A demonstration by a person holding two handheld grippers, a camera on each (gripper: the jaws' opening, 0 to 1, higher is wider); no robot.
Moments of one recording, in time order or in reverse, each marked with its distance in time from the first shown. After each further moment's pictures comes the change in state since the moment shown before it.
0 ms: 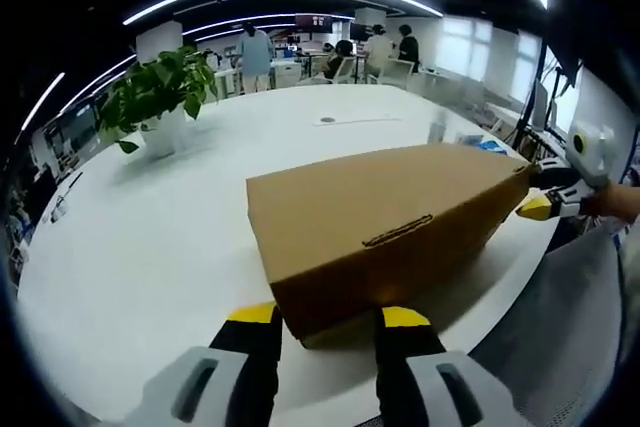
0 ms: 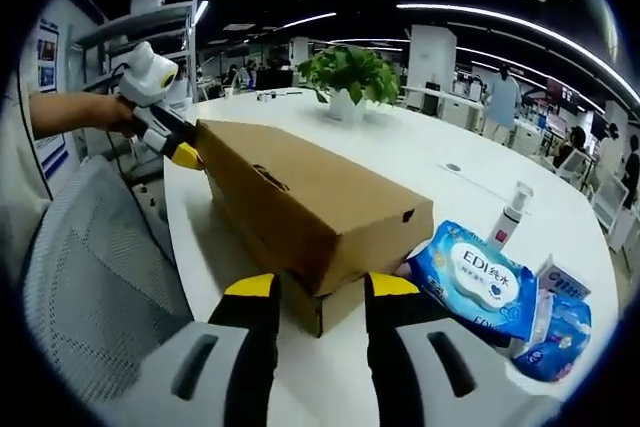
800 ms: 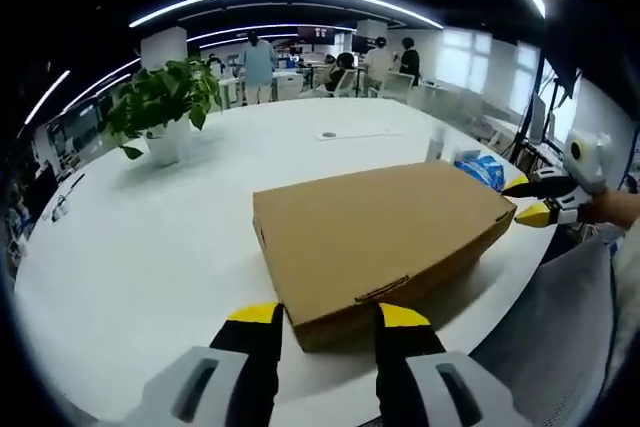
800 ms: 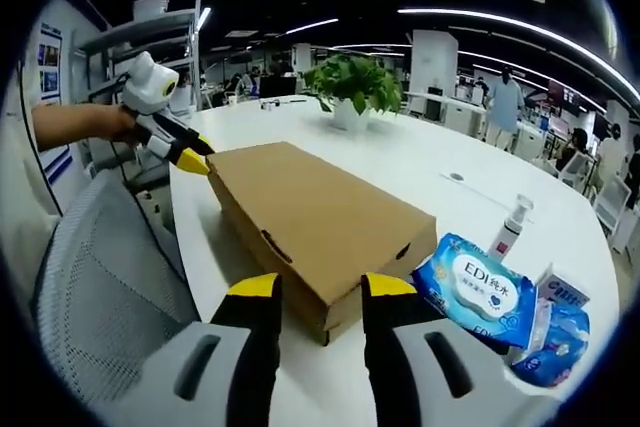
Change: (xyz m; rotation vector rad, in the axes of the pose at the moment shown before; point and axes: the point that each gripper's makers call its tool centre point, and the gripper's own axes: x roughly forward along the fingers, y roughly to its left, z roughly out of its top) left arm -0.010 0.003 0.010 -0.017 -0.048 -0.007; right arm -0.003 0.007 0.013 -0.002 -0.020 0.020
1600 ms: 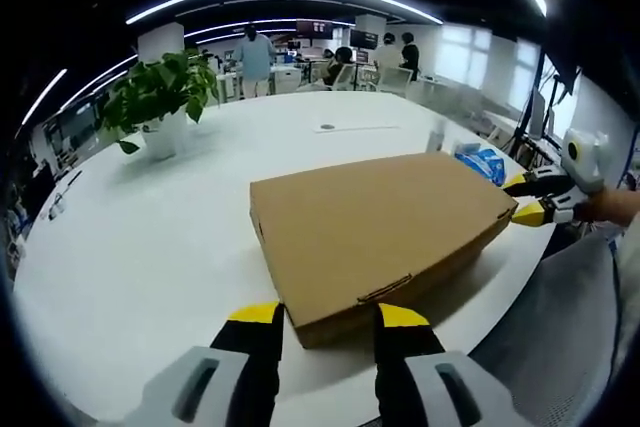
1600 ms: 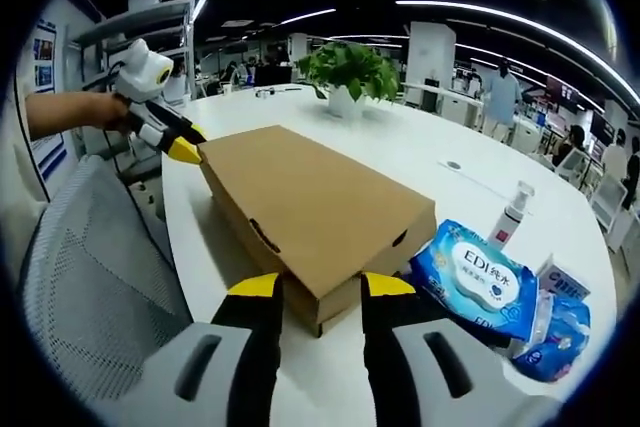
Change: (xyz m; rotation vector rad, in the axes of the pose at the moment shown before) left arm 0.007 0.000 -0.007 -0.005 0.018 -0.010; right arm 0.008 -0.007 -0.015 0.004 0.042 -0.029
